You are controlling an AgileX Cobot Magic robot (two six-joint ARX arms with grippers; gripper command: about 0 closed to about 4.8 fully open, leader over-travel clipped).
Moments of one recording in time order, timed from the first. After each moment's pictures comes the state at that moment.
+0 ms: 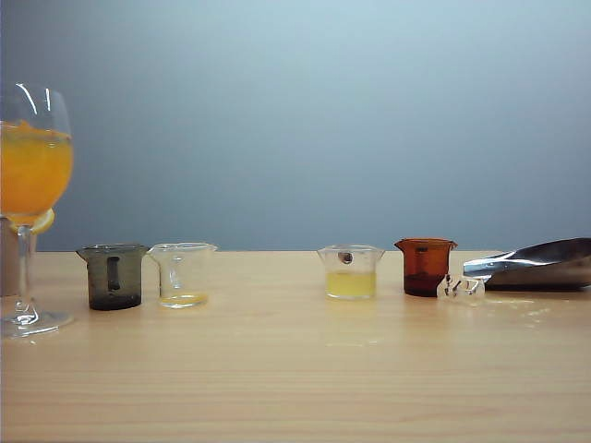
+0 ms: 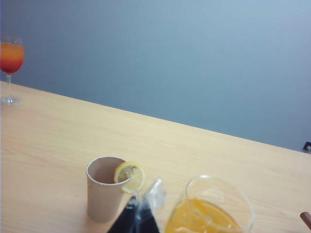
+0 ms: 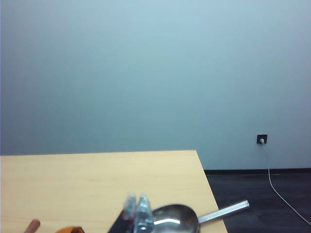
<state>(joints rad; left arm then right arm) -0.03 0.08 0.36 -0.18 -0.07 -0.19 0.07 0.10 0.33 0.01 0.08 0.02</state>
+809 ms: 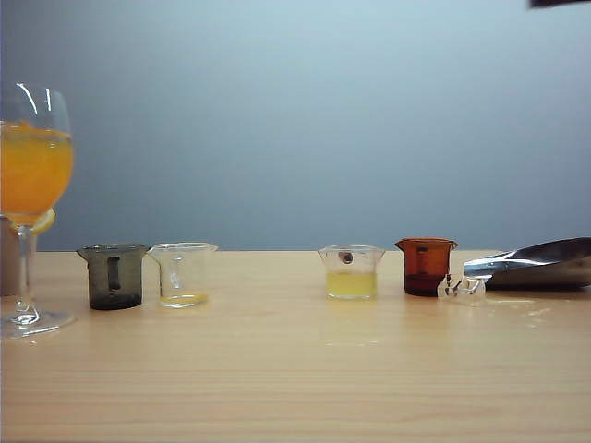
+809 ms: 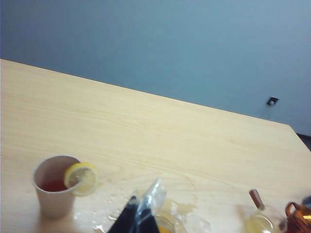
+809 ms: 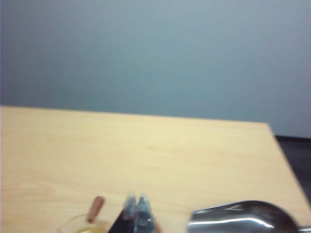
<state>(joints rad) -0.05 0.55 0.78 -0.34 0.09 -0.24 0.48 0.80 0.54 0.30 0.29 0.02</state>
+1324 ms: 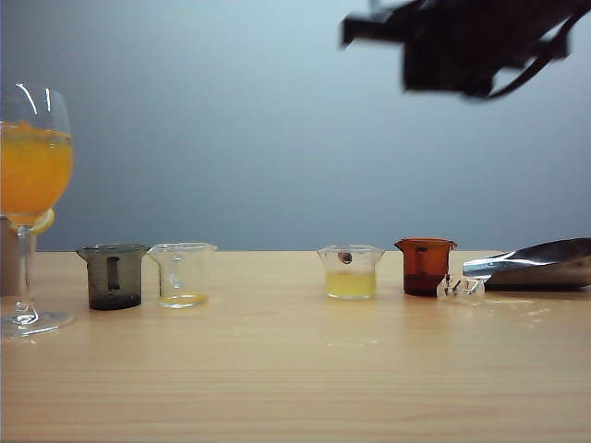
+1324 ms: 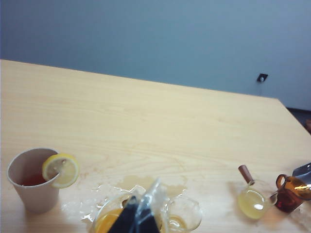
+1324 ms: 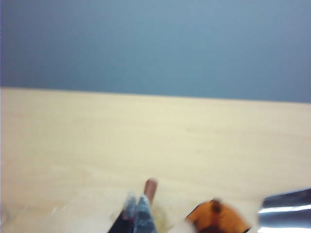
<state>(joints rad) -0.22 0.57 0.79 -0.36 -0.03 -0.20 0.78 1.30 0.55 0.74 0.59 0.05</state>
